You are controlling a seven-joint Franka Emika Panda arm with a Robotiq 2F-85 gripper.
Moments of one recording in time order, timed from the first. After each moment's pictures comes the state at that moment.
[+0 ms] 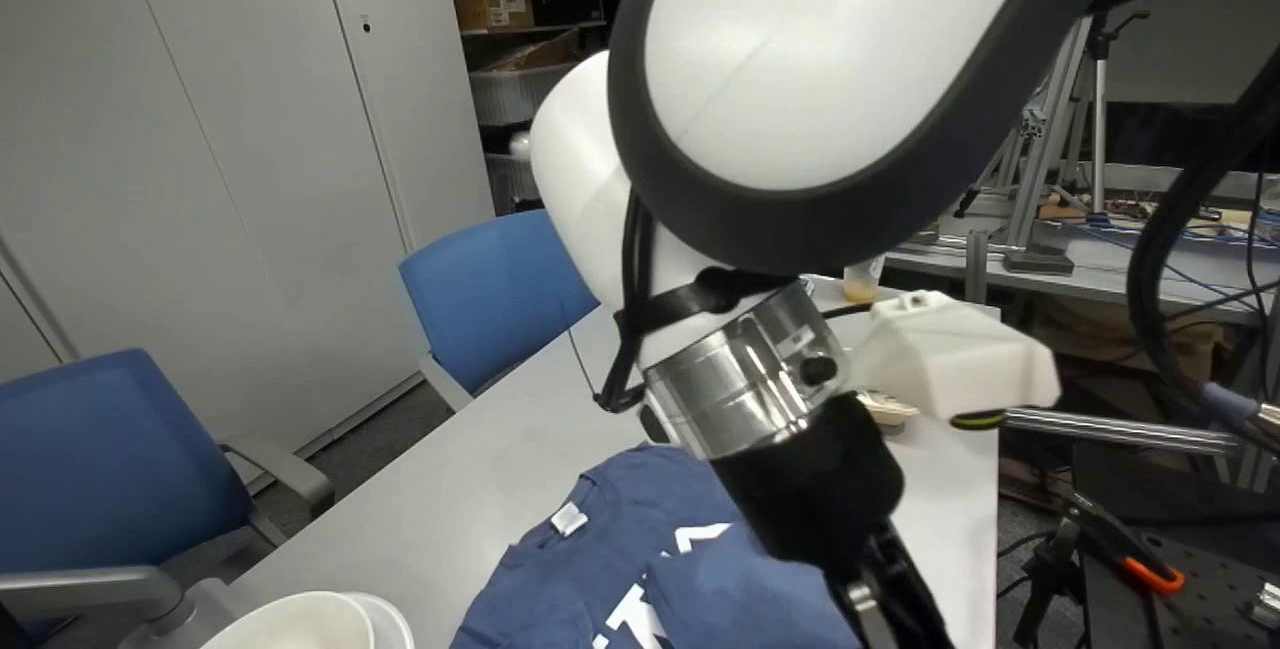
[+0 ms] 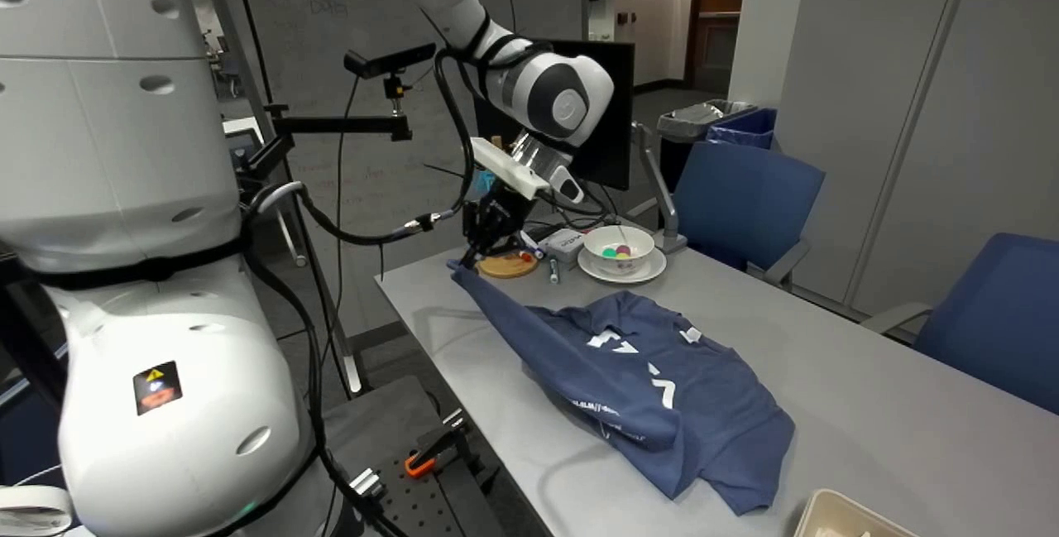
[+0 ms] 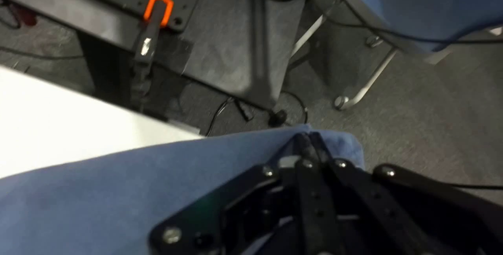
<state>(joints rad) 0.12 0.13 0.30 -2.19 0.34 1.70 -0.12</state>
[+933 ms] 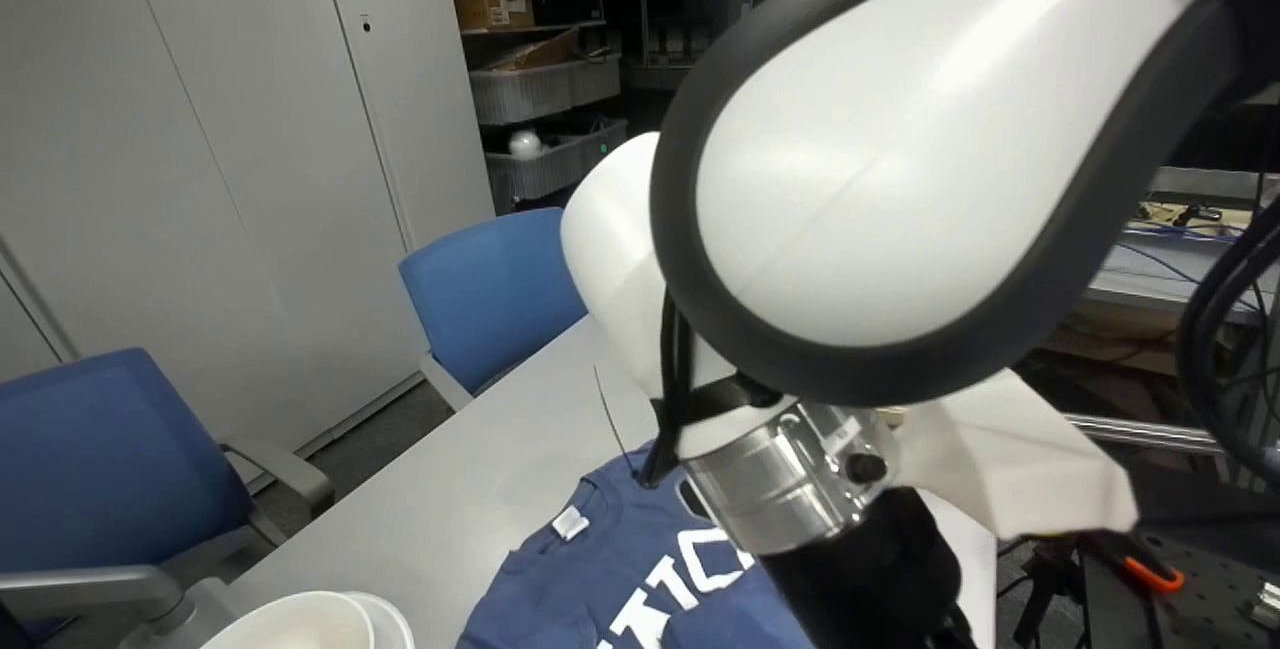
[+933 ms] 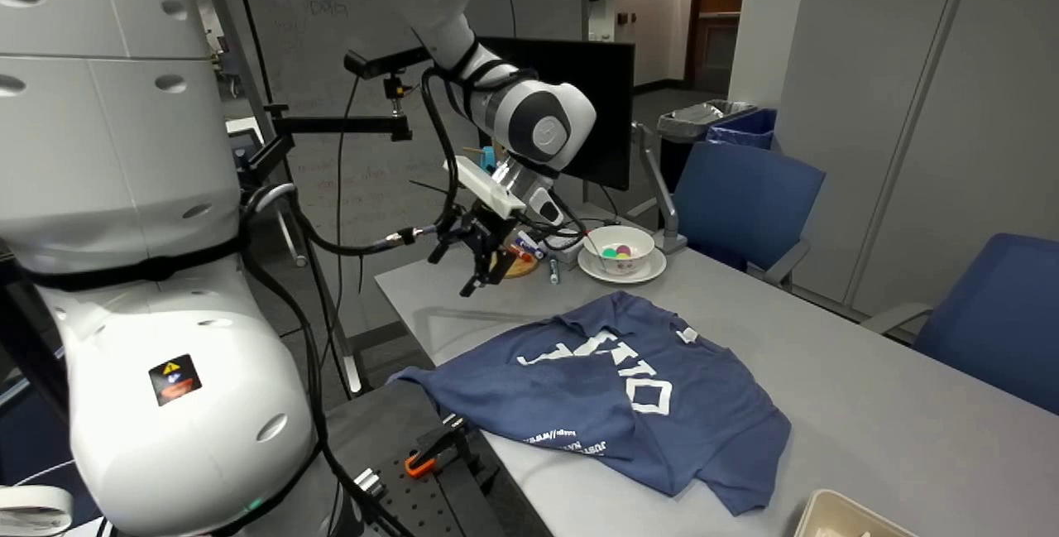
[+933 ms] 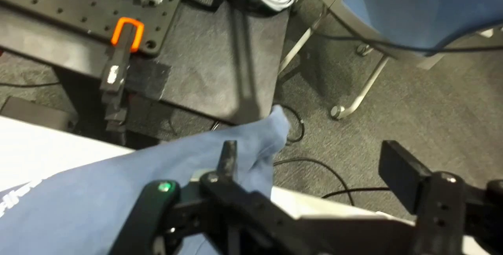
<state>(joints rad) 0.20 0.15 0.26 -2.26 0.38 1.76 -0.09</state>
